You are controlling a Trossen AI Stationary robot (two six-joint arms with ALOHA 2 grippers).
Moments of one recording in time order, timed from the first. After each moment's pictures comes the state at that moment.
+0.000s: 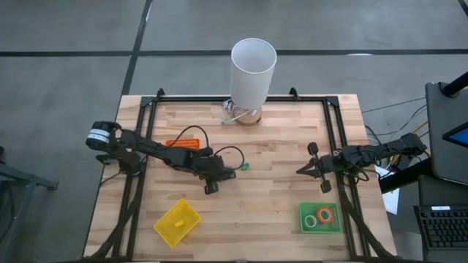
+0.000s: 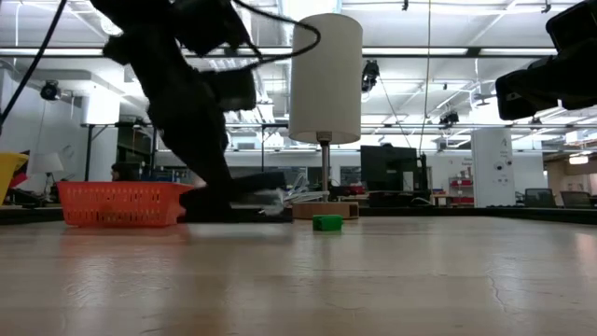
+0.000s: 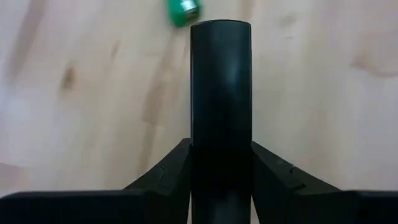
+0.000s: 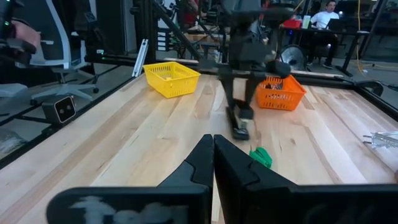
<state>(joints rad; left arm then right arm) -0.13 1.57 0.87 -0.27 -0.12 -0.30 0.27 0.11 0.02 -0.02 0.05 0.00</state>
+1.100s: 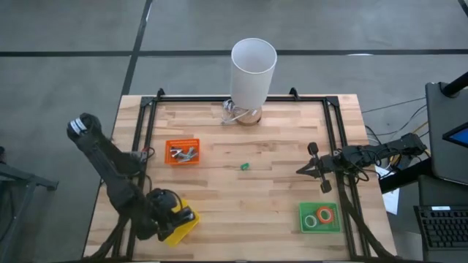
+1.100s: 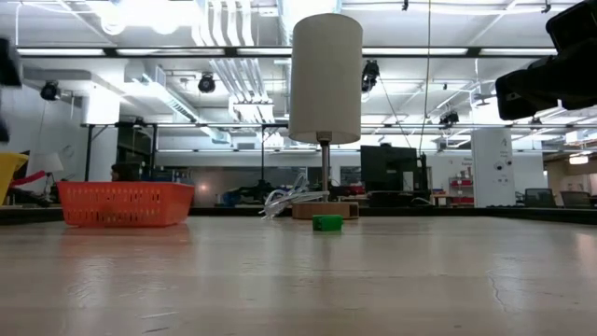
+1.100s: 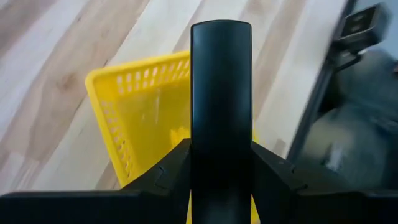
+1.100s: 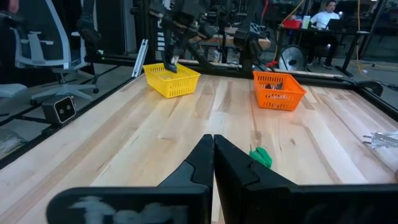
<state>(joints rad) -0.94 1.27 0.90 -0.68 -0.31 -1.44 0.27 0.11 0.02 -0.02 0.05 0.00</state>
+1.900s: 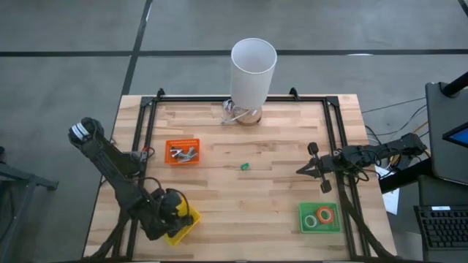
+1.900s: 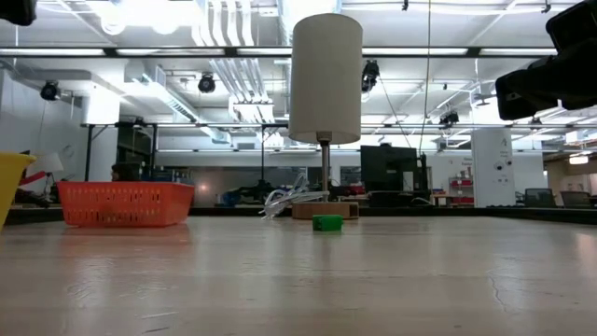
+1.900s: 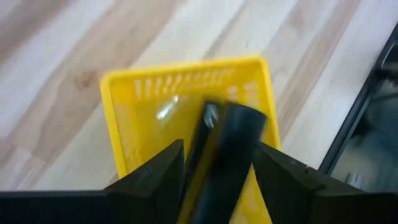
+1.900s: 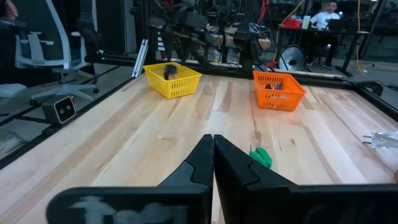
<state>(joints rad) -0.89 1.36 0.90 -0.69 -0.31 -1.54 0.27 0.11 0.02 -0.02 0.05 0.00</state>
